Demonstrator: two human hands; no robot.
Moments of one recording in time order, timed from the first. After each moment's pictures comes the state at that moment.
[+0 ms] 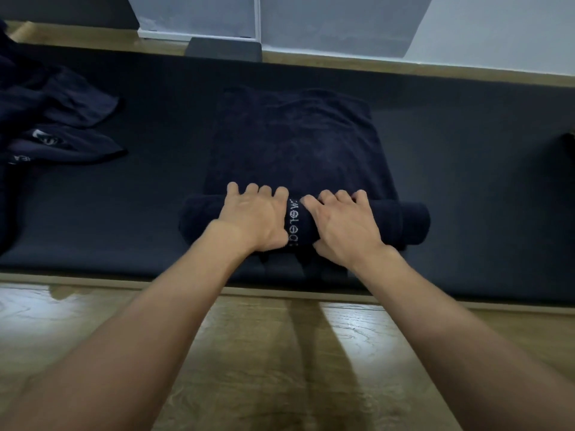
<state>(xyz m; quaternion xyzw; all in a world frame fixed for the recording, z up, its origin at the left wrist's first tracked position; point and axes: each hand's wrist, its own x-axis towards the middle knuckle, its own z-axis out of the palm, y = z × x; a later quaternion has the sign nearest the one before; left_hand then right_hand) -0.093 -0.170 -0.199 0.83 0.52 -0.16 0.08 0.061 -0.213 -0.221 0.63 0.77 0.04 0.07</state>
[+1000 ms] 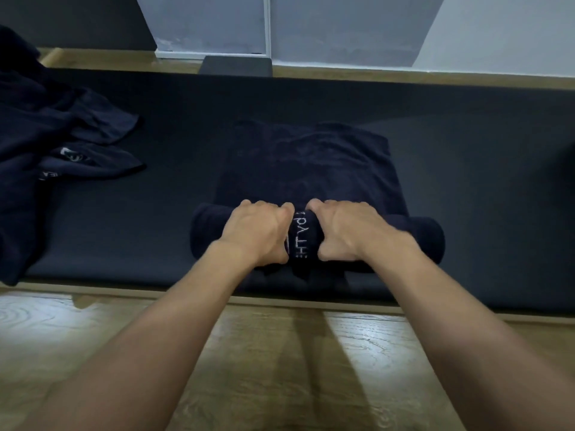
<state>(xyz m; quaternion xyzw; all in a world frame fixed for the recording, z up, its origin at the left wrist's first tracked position) -0.112 -0.175 -0.206 0.87 0.49 -0.07 0.04 0.047 -0.194 -0.183 0.64 0.74 -0.18 0.11</state>
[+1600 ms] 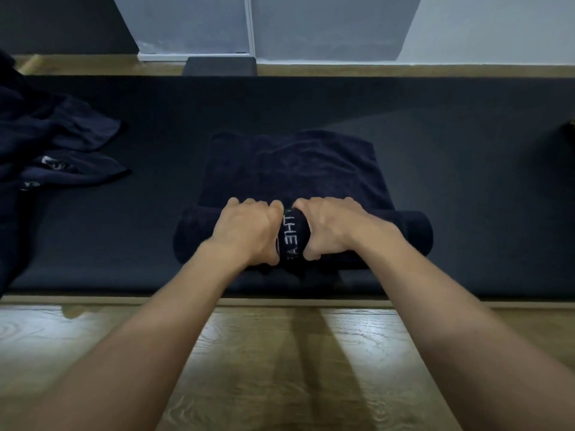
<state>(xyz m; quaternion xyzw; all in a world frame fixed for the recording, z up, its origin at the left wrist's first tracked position) -0.103 -0.175 -0.195 0.86 0.49 -0.13 0.03 0.053 -0.187 -0.185 0.62 0.74 -0.24 0.10</state>
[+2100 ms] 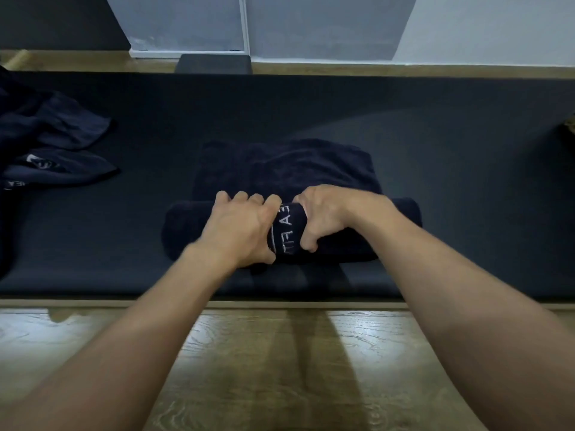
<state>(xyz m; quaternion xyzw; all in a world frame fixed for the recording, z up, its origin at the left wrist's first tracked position) -0.106 -0.166 -0.204 0.88 0.47 -0.09 -0.03 0.068 -0.151 -0.186 0.60 0.71 -0.33 0.13</state>
